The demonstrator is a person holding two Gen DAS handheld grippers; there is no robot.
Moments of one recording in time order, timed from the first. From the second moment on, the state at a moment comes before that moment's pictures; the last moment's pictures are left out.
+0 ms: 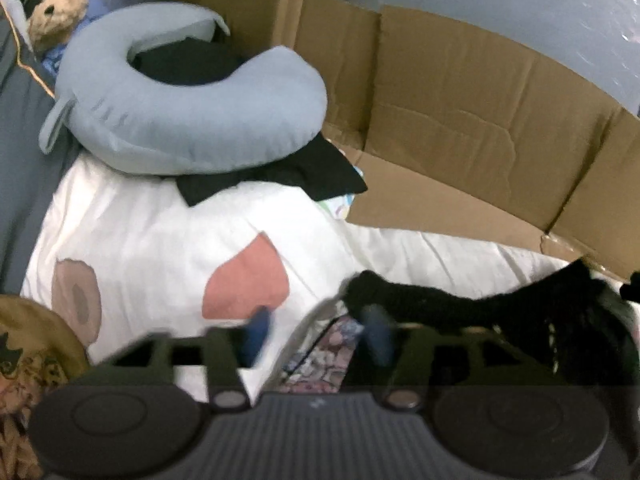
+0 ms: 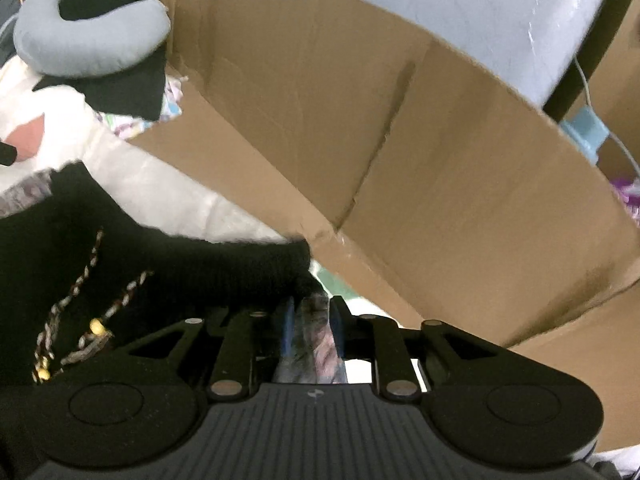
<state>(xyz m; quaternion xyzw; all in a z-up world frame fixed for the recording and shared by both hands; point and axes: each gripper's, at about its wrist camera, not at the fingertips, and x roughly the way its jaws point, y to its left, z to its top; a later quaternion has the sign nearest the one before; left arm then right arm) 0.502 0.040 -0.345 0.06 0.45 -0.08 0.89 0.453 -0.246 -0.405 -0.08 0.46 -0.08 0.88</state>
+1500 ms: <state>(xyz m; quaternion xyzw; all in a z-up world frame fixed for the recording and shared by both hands) 0.223 0.006 -0.355 0.02 0.55 -0.25 0.79 0.179 -0.304 -0.380 0.05 0.51 -0.05 0.85</state>
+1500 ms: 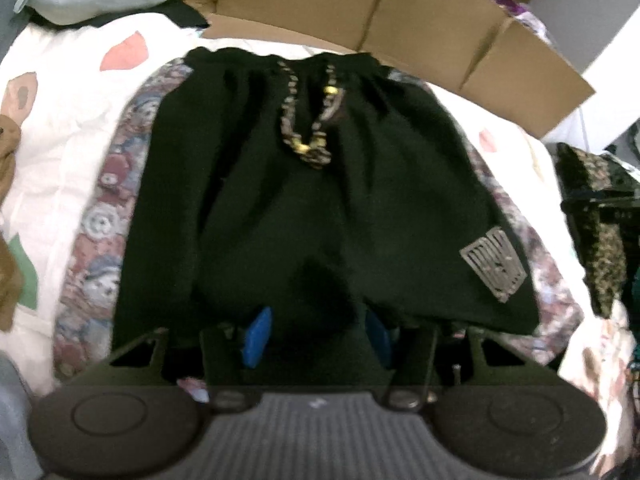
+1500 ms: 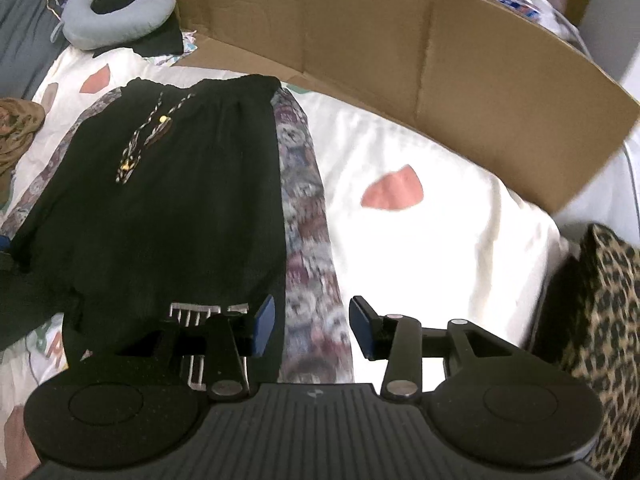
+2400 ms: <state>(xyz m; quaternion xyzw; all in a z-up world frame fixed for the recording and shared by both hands) 0.169 -0.036 -0.426 0.04 0.67 -0.20 0.71 0.051 -0.320 -0.416 0.13 0.53 -0.08 0.83</state>
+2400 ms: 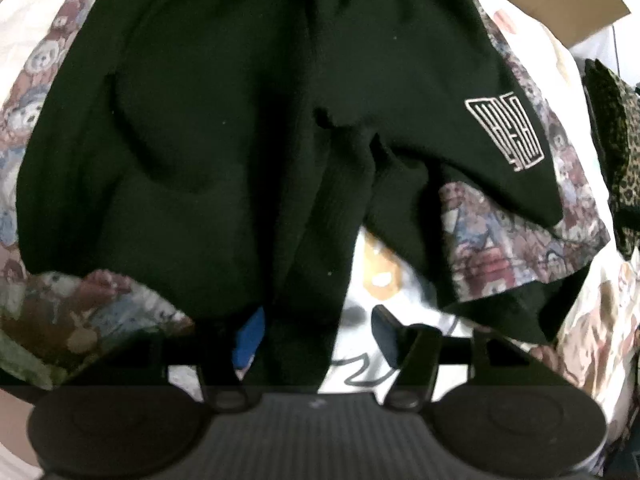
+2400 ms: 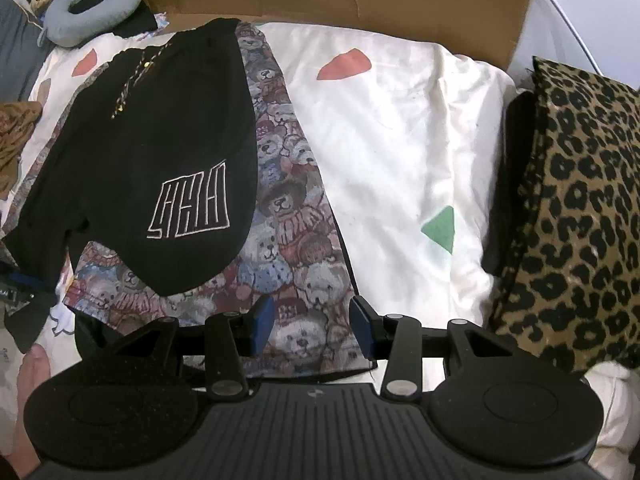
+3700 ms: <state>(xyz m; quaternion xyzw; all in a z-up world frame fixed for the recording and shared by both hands) 0.101 -0.080 -0.432 -0.09 0.58 -0.30 0.75 -0.020 -0.371 -0.450 0.30 0.44 -0.10 0.84</state>
